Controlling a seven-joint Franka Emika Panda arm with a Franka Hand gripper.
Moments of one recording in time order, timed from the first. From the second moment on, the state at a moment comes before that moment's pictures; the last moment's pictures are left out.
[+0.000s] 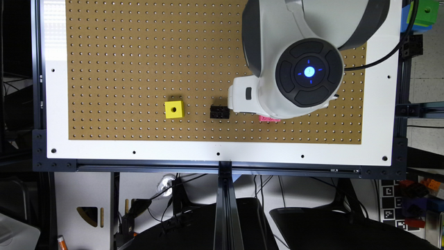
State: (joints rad) arm 0.00 0.38 0.21 -2.05 -0.03 2.46 0.98
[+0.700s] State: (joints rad) arm 0.02 0.50 0.21 -1.97 -0.03 2.52 0.98
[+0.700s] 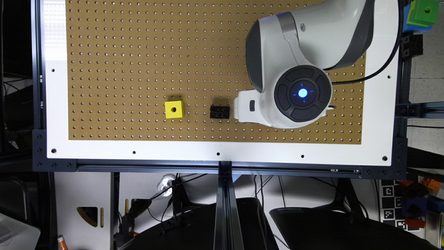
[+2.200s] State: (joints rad) arm 0.04 0.51 0.20 -1.94 -0.05 2.48 1.02
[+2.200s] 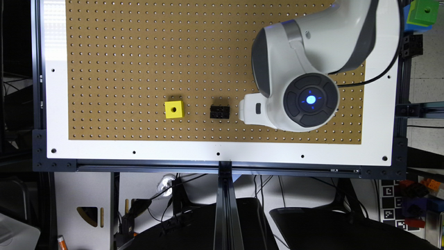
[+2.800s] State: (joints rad) arm 0.04 0.41 0.21 -1.94 -0.05 2.38 1.02
